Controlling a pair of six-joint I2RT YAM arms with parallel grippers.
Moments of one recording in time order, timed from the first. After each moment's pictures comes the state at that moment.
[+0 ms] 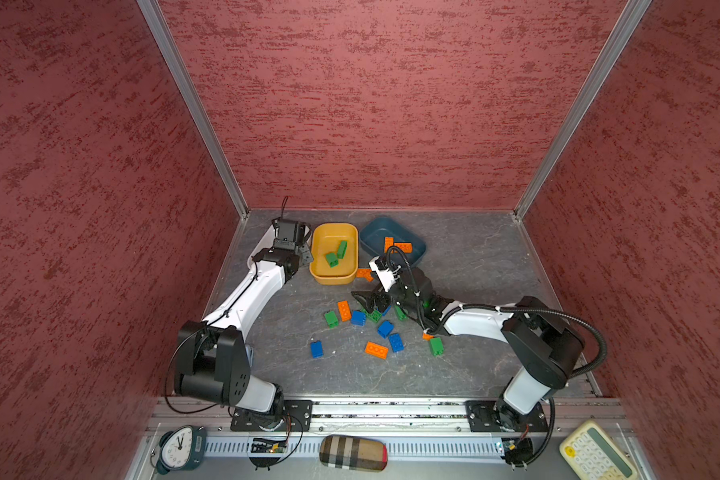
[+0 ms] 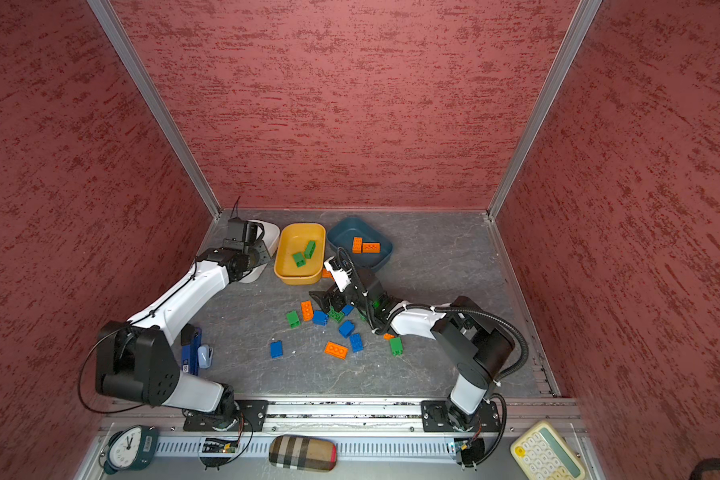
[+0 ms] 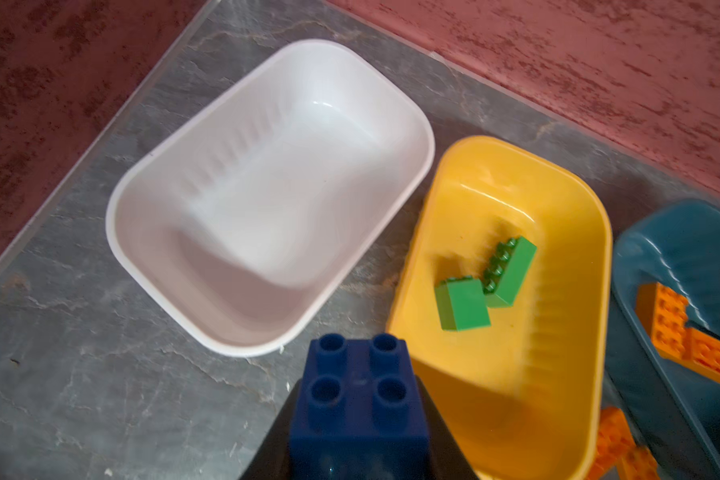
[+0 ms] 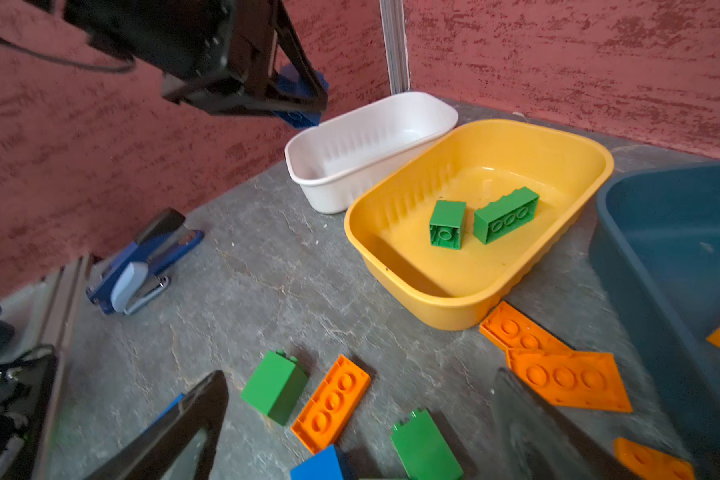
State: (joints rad) left arm -0.14 1.51 1.16 -0.51 -0.29 -0.51; right arm 0.79 1.70 0.81 0.64 -0.24 0.22
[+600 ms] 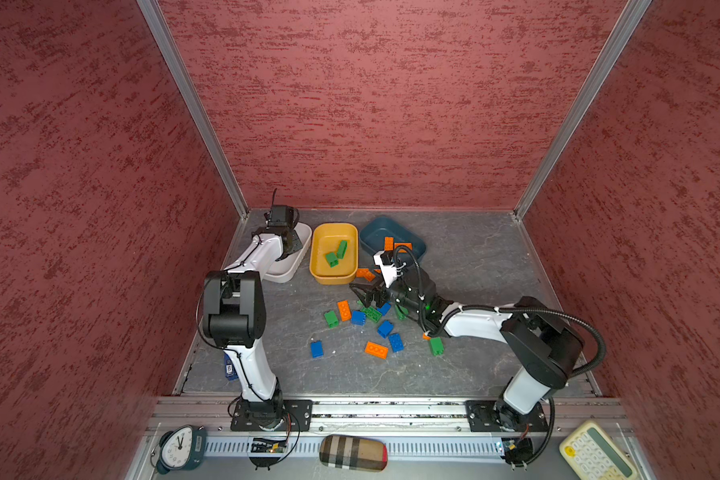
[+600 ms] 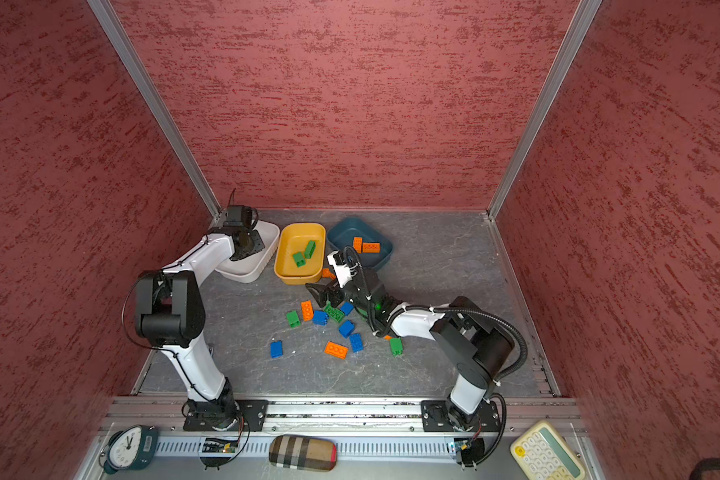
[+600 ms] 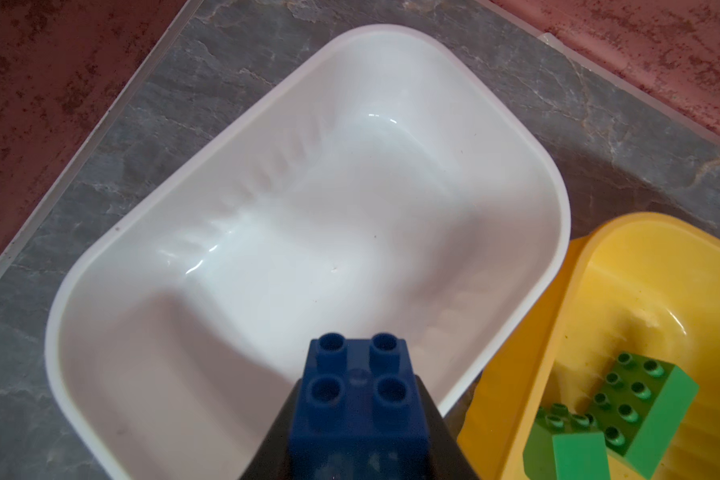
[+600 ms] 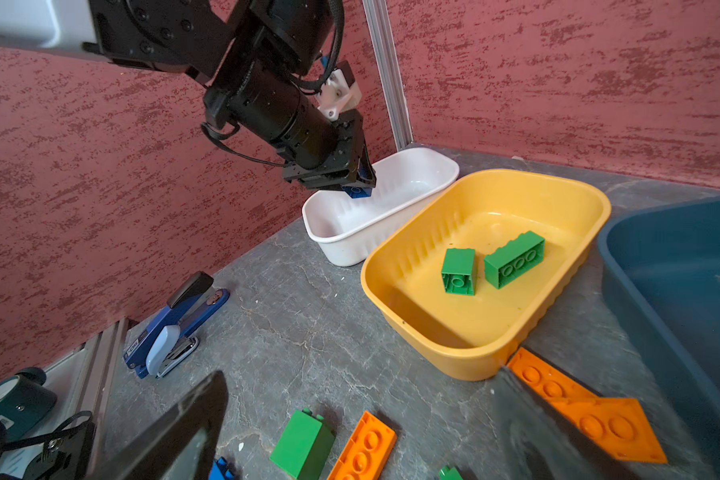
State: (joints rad) left arm 0.00 1.89 1.45 -0.56 -0.21 -0.47; right arm 0.80 1.70 0.80 0.78 -0.20 0.31
